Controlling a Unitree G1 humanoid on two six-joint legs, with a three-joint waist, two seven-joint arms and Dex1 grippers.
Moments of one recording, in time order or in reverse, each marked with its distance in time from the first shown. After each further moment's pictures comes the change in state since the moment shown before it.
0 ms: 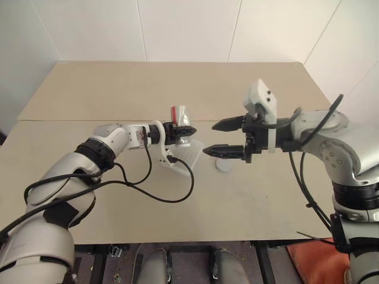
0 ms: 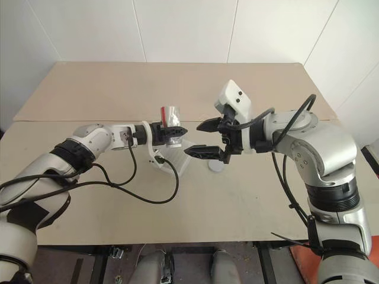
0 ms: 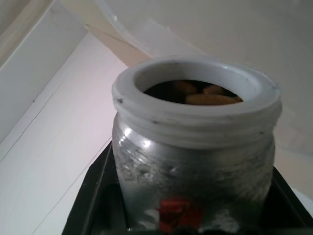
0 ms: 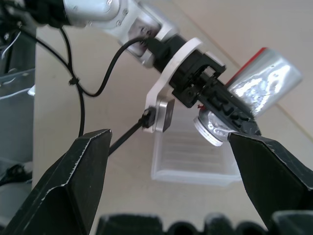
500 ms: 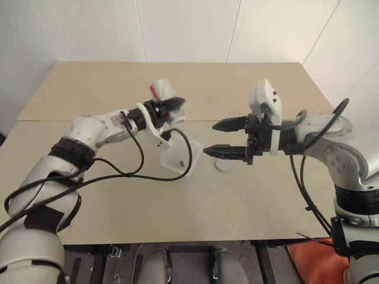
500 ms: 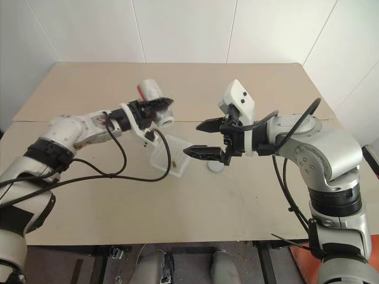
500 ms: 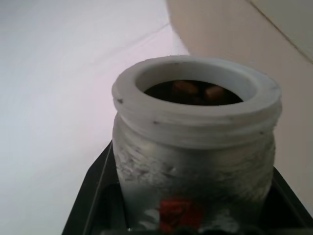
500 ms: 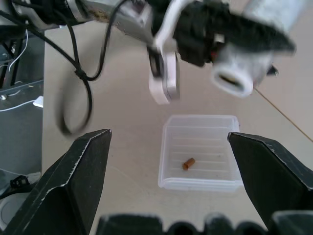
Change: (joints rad) left arm 0.178 0.106 0.373 -0.107 -0.761 -0.135 -0.386; right arm 0.040 0.003 -0.025 -0.014 0.058 -0.015 -0.017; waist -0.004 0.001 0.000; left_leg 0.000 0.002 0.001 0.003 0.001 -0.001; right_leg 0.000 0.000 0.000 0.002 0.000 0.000
